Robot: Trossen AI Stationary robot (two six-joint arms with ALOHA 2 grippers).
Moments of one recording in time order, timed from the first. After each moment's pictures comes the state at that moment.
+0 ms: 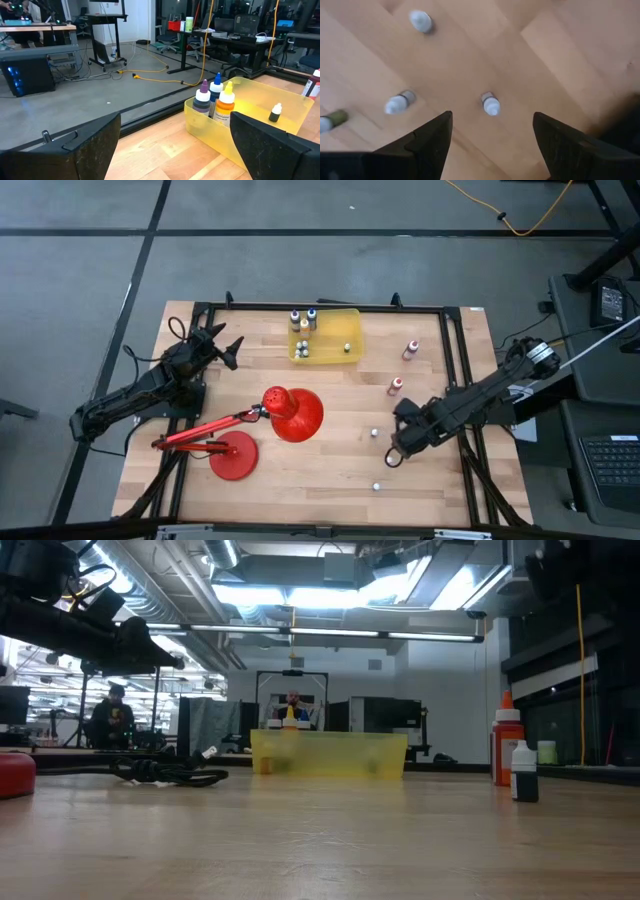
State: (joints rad) left arm 0.54 0.06 0.06 -0.09 -0.40 -0.09; right arm 0.56 1.45 1.08 -1.20 0.12 1.32
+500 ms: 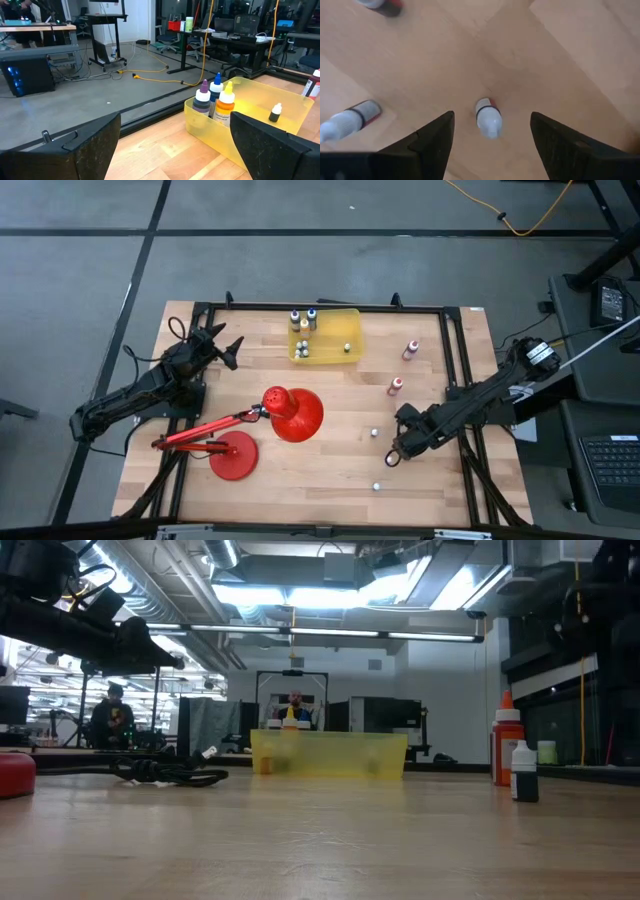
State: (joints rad) left arm 0.54 0.06 0.06 -0.09 -0.40 -0.09; right arm 0.58 1.45 0.81 -0.91 0.10 1.39
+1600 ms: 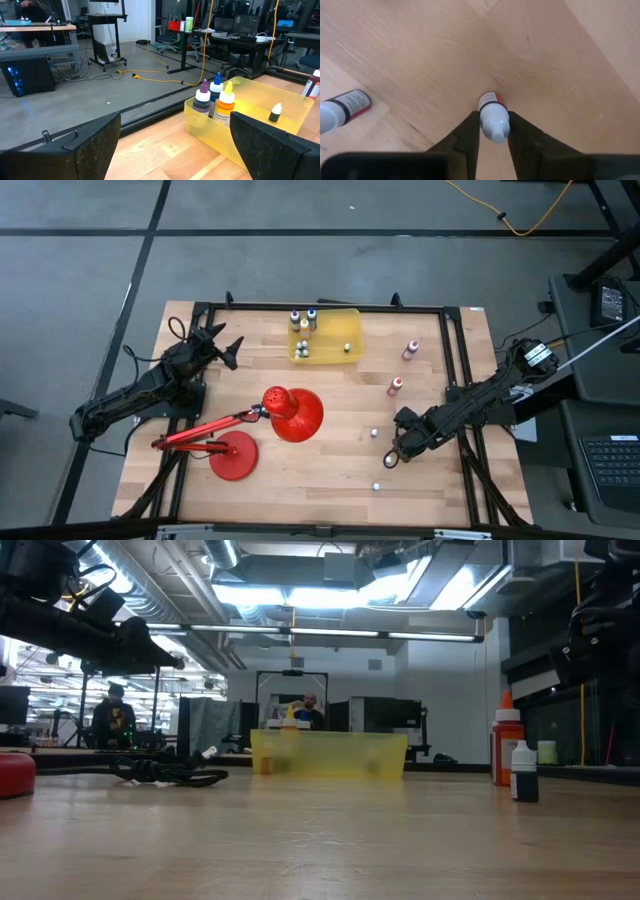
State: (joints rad) left arm 0.54 0.06 0.06 -0.09 -0.40 -0.09; right arm 0.58 1.48 0.75 -0.81 0.05 1.35
